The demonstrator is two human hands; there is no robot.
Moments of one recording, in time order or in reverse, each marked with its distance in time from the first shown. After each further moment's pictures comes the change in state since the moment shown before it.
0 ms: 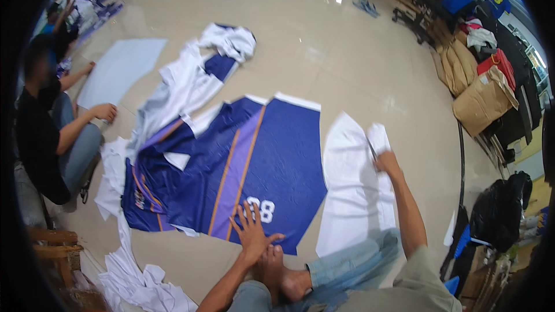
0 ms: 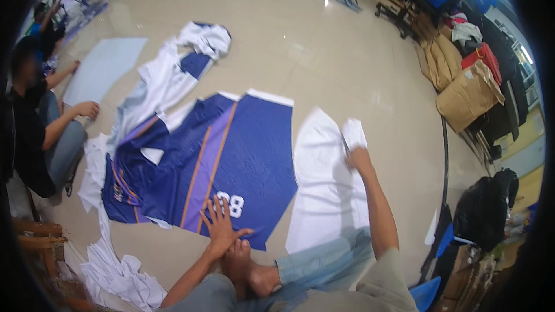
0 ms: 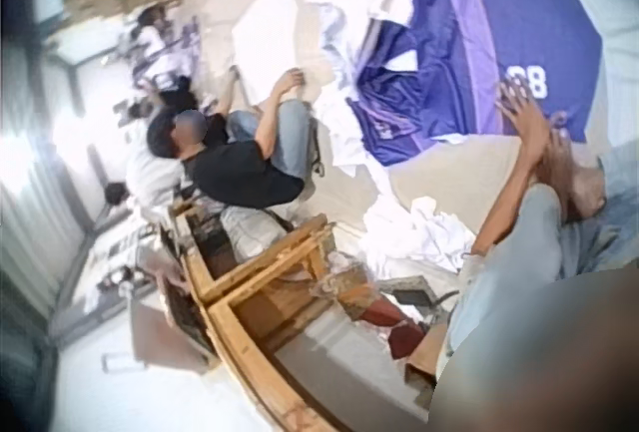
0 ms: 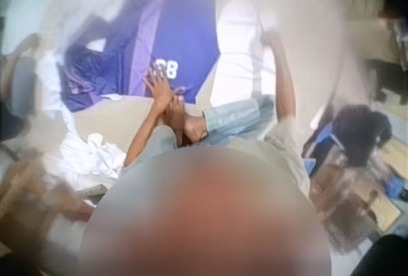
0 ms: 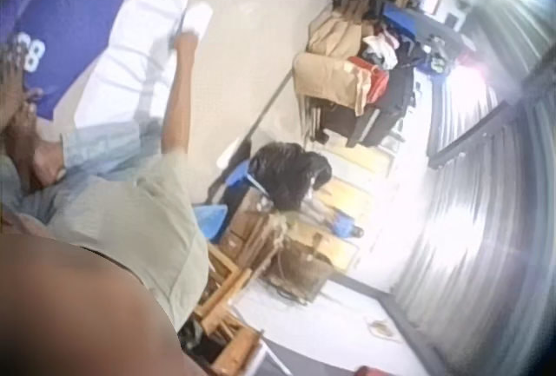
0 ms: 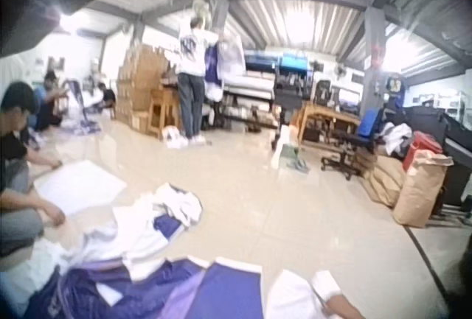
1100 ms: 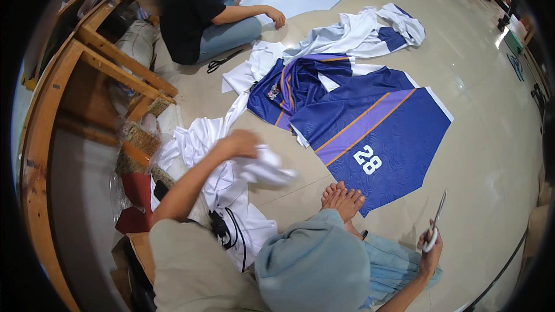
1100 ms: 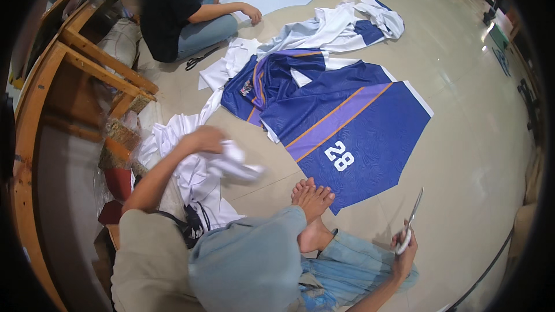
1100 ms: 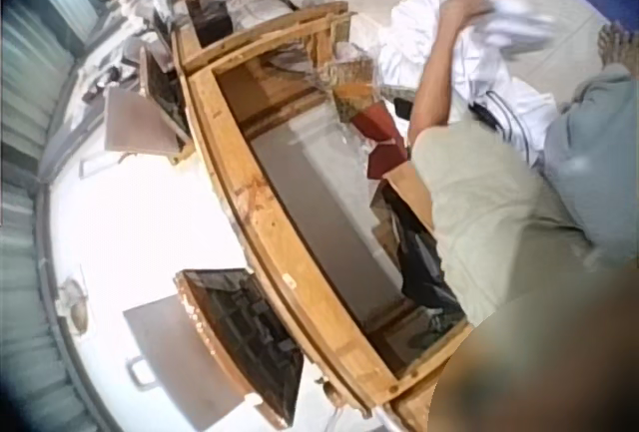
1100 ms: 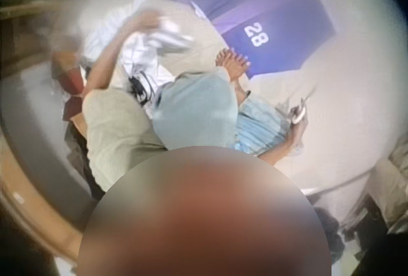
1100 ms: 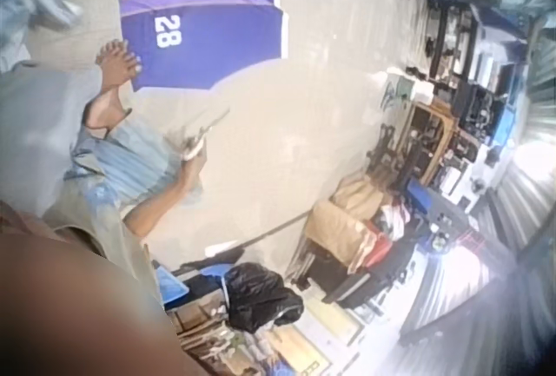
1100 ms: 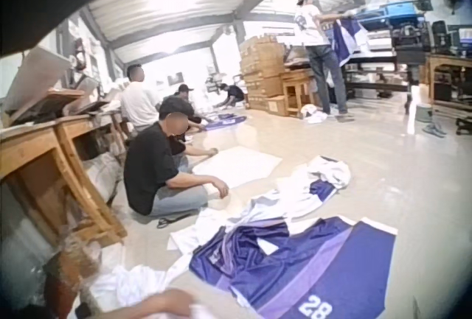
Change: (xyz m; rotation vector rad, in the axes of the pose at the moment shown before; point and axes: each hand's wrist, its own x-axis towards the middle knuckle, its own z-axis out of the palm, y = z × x) left_hand -0.156 -0.194 -0.248 0.301 -0.585 -0.410; right_hand -0.299 -0.106 -0.029 1.641 -0.339 0.041
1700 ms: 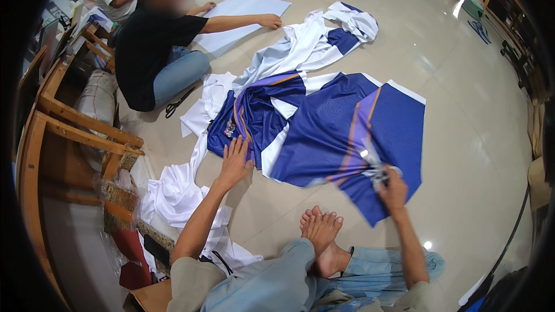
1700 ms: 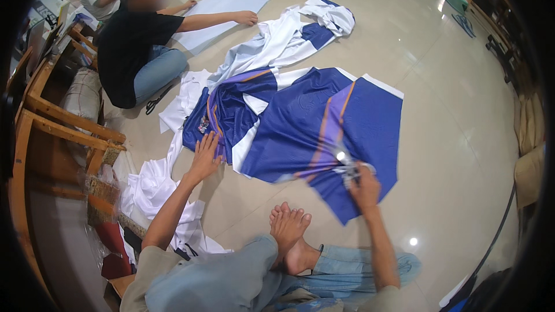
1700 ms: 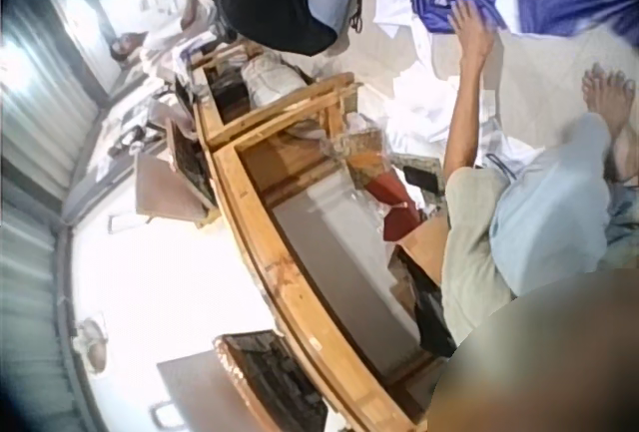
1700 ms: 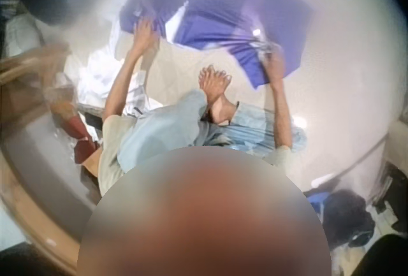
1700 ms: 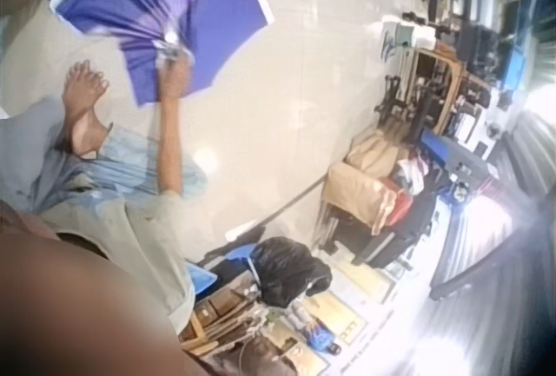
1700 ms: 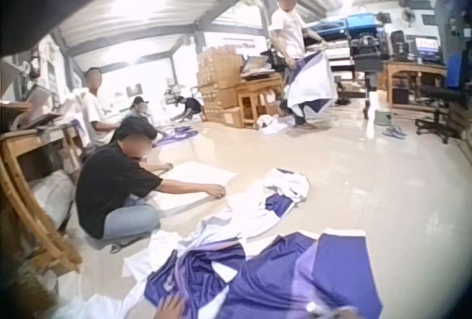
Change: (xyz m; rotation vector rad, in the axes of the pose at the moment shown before) left_hand 0.122 0.025 0.023 -0.212 0.685 0.057; right_hand 0.184 0.030 0.132 -0.942 0.060 -0.936
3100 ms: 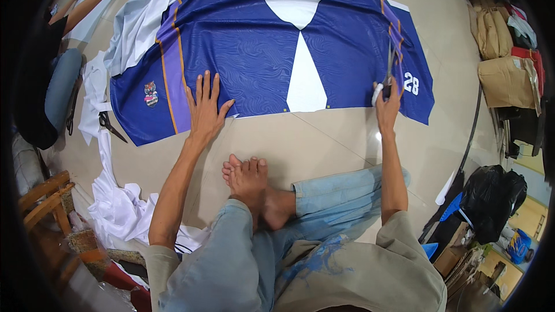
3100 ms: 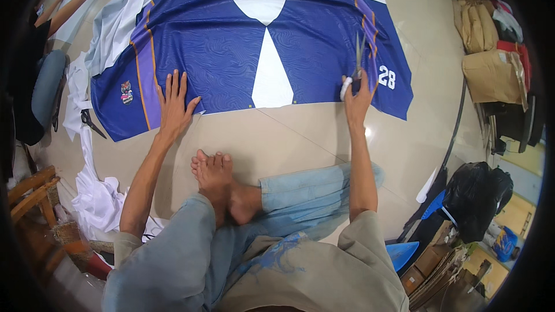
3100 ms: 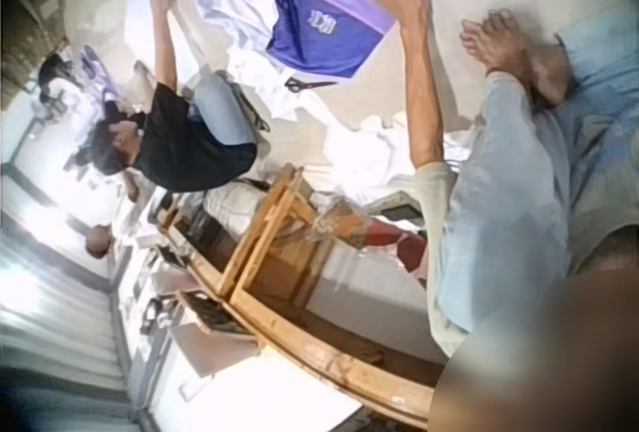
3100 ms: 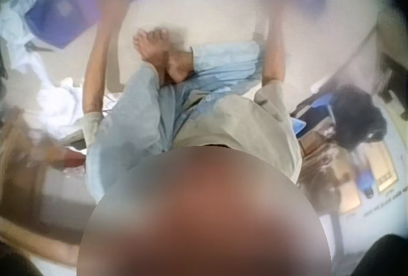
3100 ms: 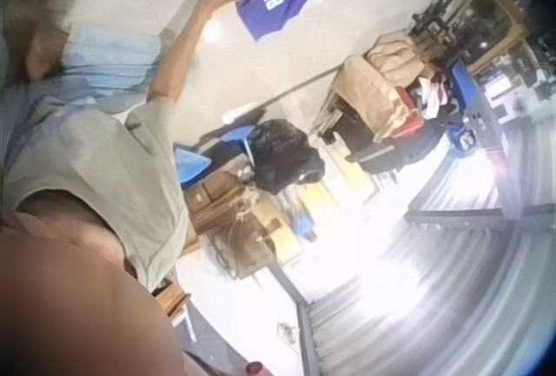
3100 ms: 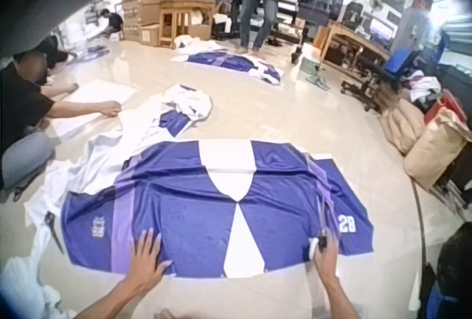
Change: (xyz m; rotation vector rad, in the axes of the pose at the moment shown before) left_hand 0.065 0.198 0.106 -0.169 0.095 0.321; right_hand -0.028 0.103 -0.127 0.008 0.254 0.666
